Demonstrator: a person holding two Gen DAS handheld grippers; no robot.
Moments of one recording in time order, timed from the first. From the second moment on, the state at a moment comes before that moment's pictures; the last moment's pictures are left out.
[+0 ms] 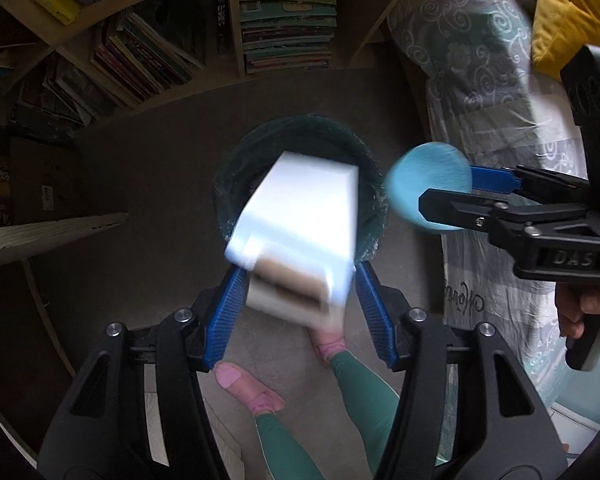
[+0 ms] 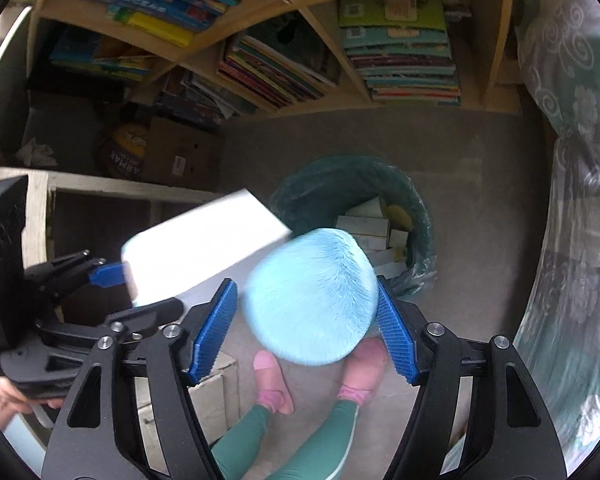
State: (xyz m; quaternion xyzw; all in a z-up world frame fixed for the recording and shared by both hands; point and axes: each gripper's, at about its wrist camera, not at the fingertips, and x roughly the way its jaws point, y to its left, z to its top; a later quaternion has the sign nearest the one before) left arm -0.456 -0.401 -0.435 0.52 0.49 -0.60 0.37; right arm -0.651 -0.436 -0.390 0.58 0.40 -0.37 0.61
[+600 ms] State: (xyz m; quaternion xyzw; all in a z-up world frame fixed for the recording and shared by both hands) left arm -0.456 -0.394 -0.410 0.51 0.49 -0.59 0.39; right arm -0.675 -0.430 -0.367 0.57 0.39 -0.38 0.61
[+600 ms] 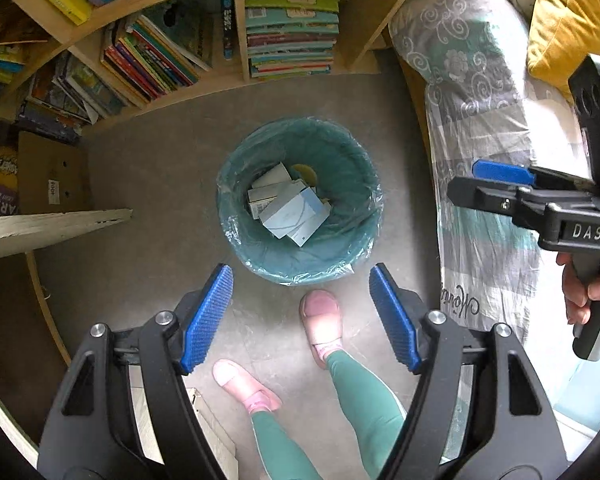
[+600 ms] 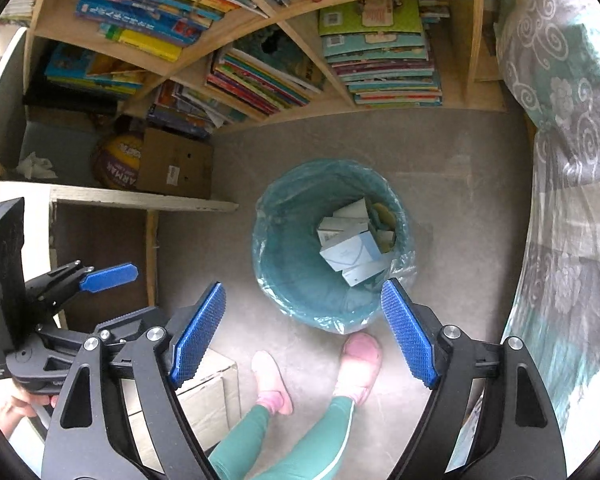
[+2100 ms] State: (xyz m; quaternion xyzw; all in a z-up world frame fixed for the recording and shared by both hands) left arm -0.047 -0.121 -0.070 0.18 0.44 -0.39 0.79; right arm -0.230 -0.346 -0.015 0.23 0.42 -0.04 0.88
